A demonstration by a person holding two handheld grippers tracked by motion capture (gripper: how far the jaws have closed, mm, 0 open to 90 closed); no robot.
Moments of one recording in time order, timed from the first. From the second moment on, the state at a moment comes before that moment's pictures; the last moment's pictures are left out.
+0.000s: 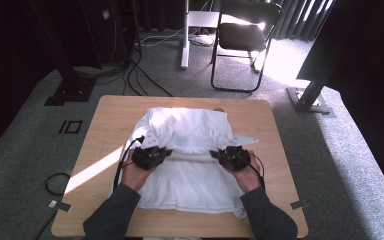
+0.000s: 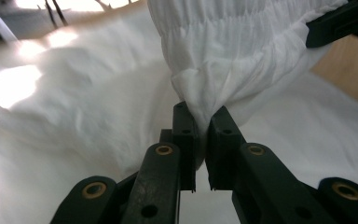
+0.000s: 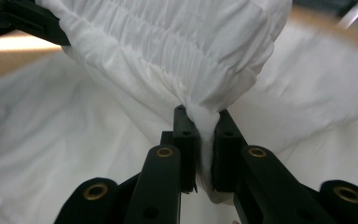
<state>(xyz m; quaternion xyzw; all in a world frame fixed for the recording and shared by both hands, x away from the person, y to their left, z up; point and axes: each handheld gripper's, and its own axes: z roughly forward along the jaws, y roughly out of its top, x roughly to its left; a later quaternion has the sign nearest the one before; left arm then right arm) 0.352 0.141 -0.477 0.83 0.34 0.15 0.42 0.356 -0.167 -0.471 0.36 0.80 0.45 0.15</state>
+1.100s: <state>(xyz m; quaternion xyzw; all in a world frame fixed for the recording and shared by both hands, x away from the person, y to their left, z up) 0.389 0.120 -0.517 0.83 0.37 0.07 0.41 0.403 -0.162 -0.517 0.42 0.80 0.42 0.09</state>
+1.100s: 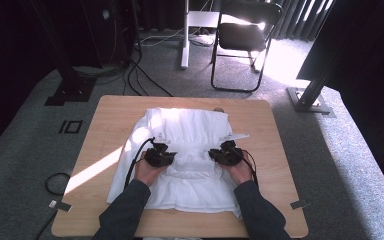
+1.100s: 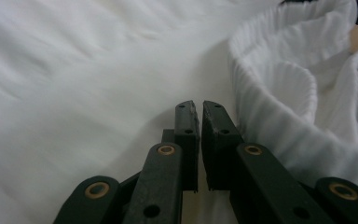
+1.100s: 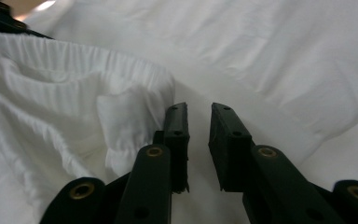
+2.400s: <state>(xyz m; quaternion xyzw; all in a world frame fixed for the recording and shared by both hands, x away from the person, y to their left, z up) 0.450 0.143 -0.546 0.81 0.43 0.16 0.37 0.459 -0.146 -0.552 0.45 0.80 0.37 0.16</state>
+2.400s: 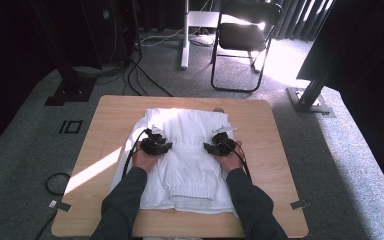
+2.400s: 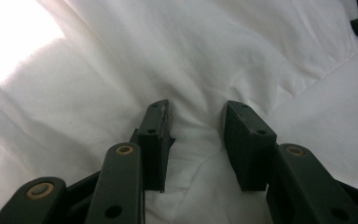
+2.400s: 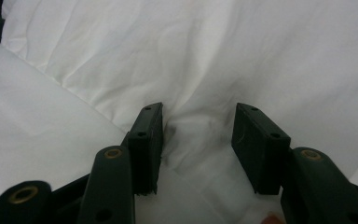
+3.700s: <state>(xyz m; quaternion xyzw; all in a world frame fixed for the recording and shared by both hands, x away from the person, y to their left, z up) 0.479 0.211 -0.530 0.74 0.55 0.19 0.32 0.367 -0.154 -0.553 0.41 0.82 0.37 0.13</state>
